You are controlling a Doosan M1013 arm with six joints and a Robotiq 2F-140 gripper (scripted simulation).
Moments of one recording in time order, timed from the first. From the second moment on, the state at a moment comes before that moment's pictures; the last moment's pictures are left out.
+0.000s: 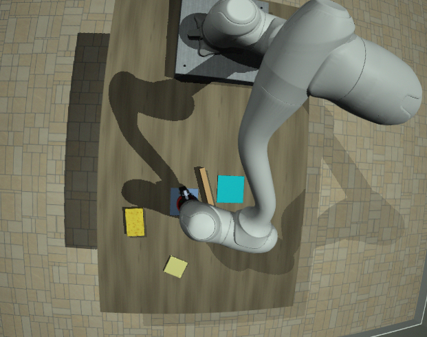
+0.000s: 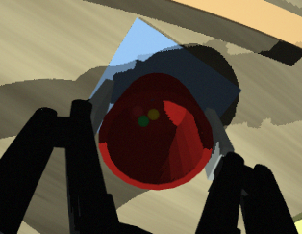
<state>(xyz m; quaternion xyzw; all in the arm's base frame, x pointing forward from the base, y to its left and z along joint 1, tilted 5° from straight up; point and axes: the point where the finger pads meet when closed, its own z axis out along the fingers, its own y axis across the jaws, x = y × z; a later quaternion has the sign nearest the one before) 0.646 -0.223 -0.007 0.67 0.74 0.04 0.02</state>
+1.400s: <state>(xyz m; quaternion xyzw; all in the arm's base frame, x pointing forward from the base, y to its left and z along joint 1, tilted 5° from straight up) 0.646 -0.223 -0.007 0.67 0.74 0.04 0.02</state>
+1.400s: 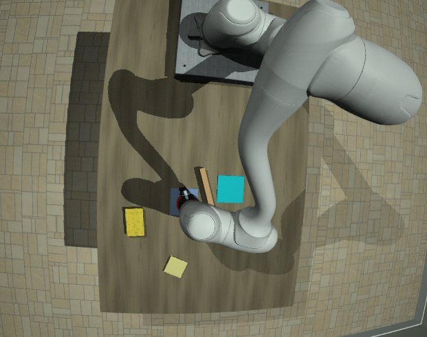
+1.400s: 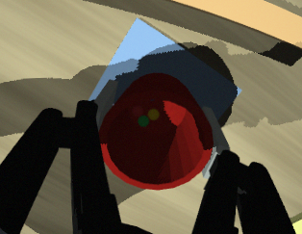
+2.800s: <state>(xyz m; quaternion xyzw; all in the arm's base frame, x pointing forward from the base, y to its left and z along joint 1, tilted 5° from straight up) 0.646 -0.223 -0.007 0.67 0.74 0.04 0.02</state>
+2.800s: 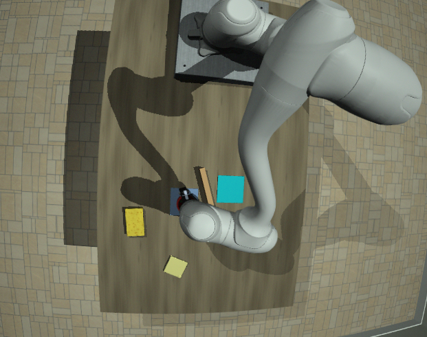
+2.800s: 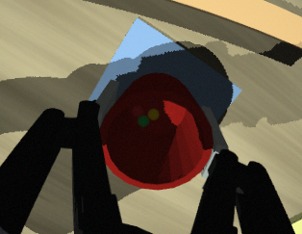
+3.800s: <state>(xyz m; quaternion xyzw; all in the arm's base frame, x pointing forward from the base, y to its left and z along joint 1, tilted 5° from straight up) 0.644 -0.223 0.017 0.67 0.74 0.04 0.02</state>
